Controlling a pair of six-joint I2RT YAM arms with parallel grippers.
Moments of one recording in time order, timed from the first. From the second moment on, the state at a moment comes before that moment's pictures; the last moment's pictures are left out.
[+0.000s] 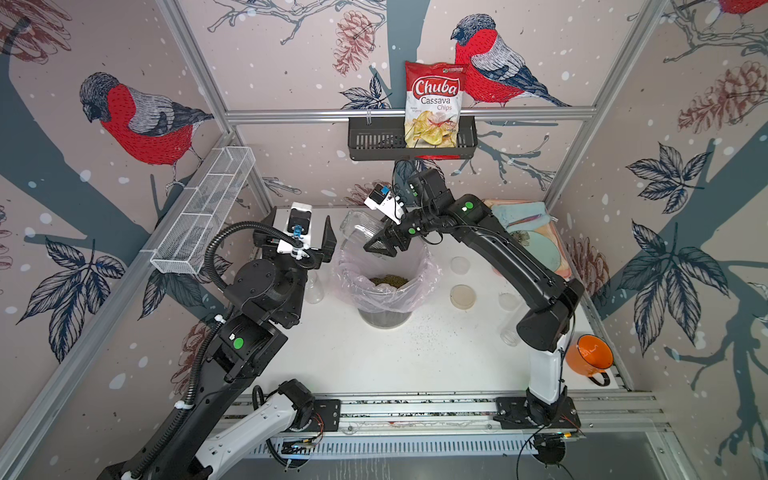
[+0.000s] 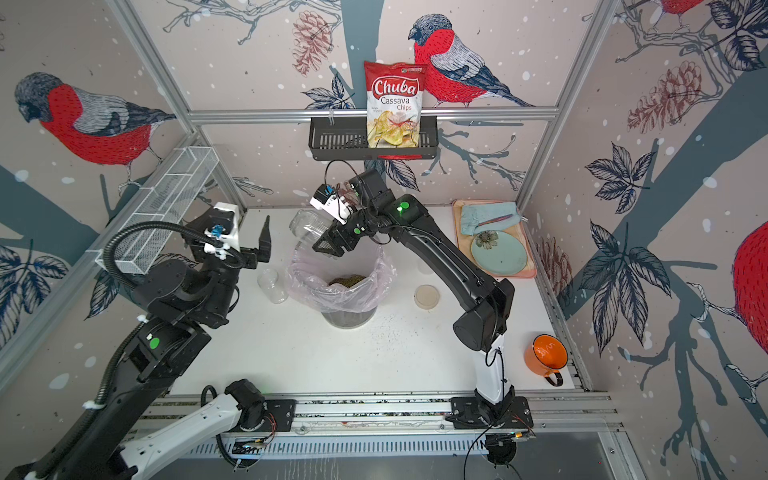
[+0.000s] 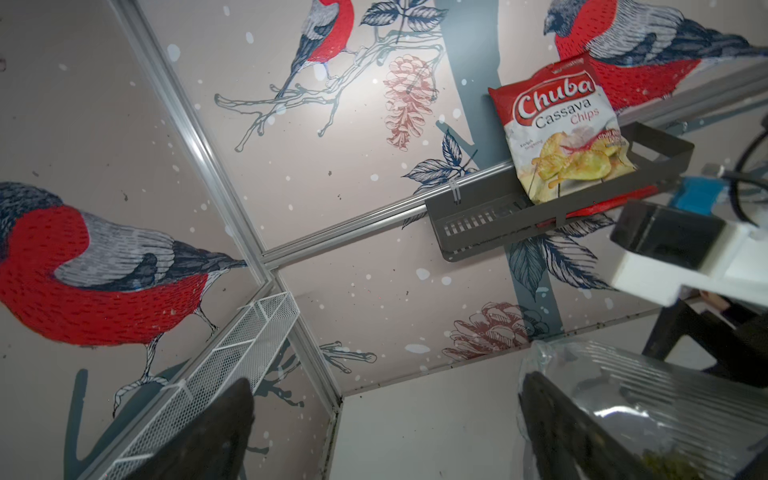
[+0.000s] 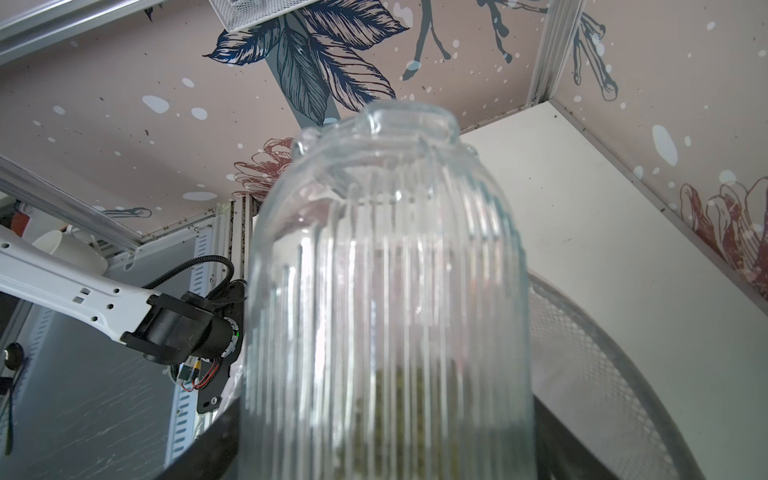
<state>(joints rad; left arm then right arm) -0.64 0.78 1.16 -0.18 -0.65 0.38 0.80 1.96 2.21 -0.91 -0.58 -0.20</state>
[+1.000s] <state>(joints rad) -0.63 0.77 1.13 -0.18 -0.60 0.24 0.89 1.63 1.57 -0.11 -0.23 0.03</state>
